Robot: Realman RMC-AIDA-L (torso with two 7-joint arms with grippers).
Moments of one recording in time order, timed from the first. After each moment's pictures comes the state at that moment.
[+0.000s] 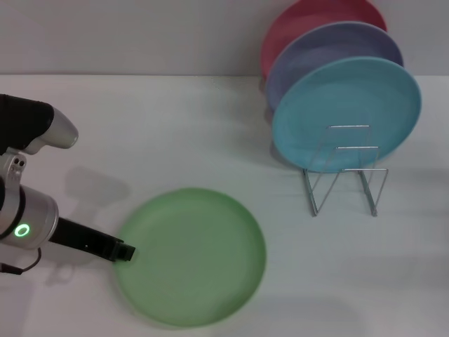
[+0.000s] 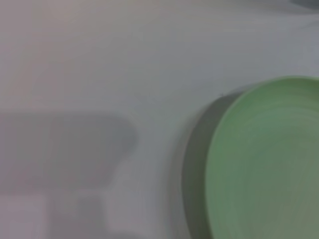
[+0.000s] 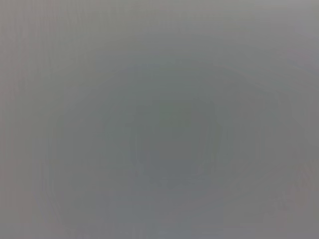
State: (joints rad) left arm -0.37 -2.07 -1.70 -1.33 2.49 -1.37 0.45; right arm 0.30 2.09 2.31 0.23 -0.34 1.44 -2.68
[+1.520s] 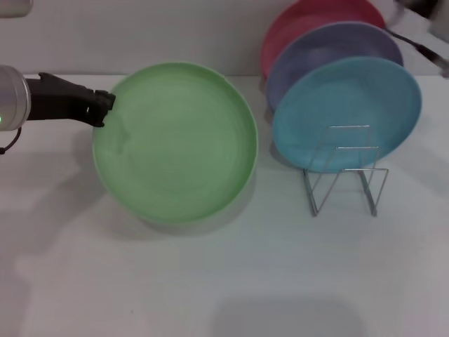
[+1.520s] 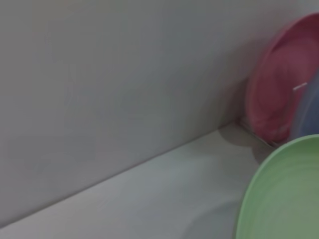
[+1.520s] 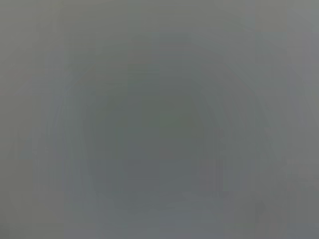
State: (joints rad) left arm -0.34 -2.06 -1.76 -1.66 2.49 -1.15 0.53; right arm 0.47 2.06 1.88 1.14 -1.29 0.83 -1.46
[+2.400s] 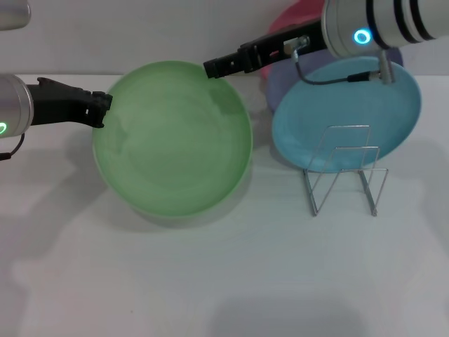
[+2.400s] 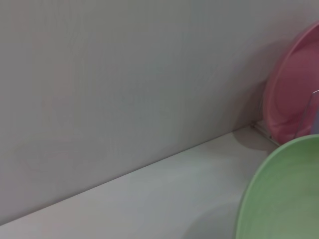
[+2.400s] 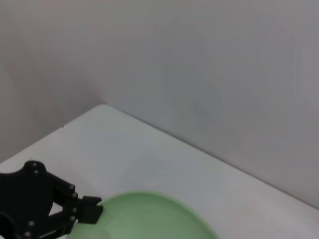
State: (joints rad) left arm -0.32 -2.06 -1.73 -1.60 2.48 -1.04 0.53; right arm 0.78 2.04 1.78 1.26 -2.25 1.14 -0.49
